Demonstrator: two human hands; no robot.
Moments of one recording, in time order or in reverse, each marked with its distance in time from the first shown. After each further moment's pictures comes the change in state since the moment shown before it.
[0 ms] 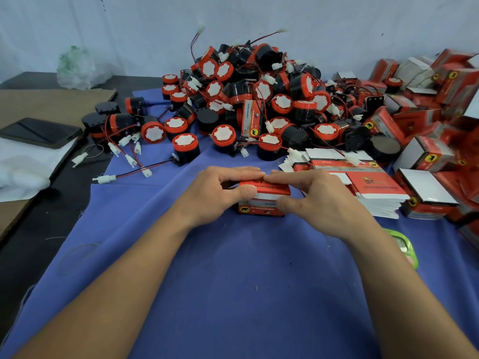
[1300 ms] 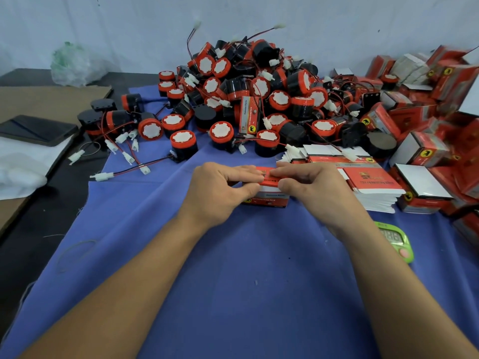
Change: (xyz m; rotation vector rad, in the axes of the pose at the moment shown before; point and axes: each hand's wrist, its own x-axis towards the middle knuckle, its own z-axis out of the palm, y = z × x) left_hand -0.003 0.001 0.022 0.042 0.263 0.094; right_hand 0.011 0.018 0.013 0.414 0.151 0.027
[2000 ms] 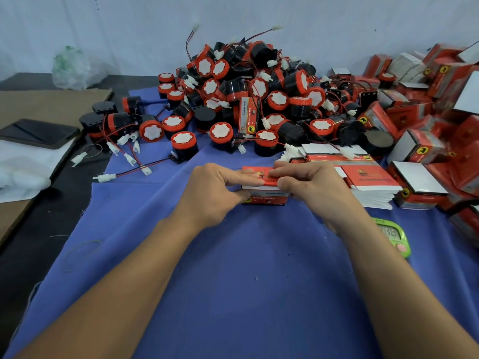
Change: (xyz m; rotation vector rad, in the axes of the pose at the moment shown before) left_hand -0.003 0.004 -0.011 0.092 -0.089 -0.032; right_hand -0.001 -0.003 0.000 0.040 -0.019 0.027
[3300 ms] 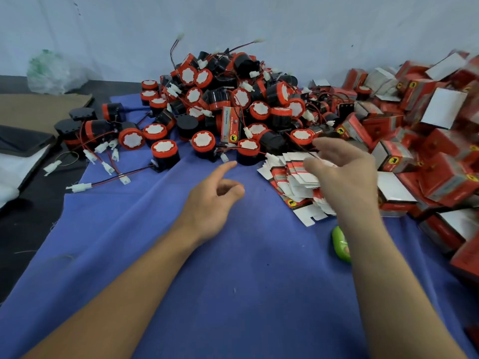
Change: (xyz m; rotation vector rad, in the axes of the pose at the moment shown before) left_hand 0.006 0.006 0.032 -0.133 0.028 -0.266; right_hand -0.008 -0.024 -0.045 -0.151 0.544 -0.047
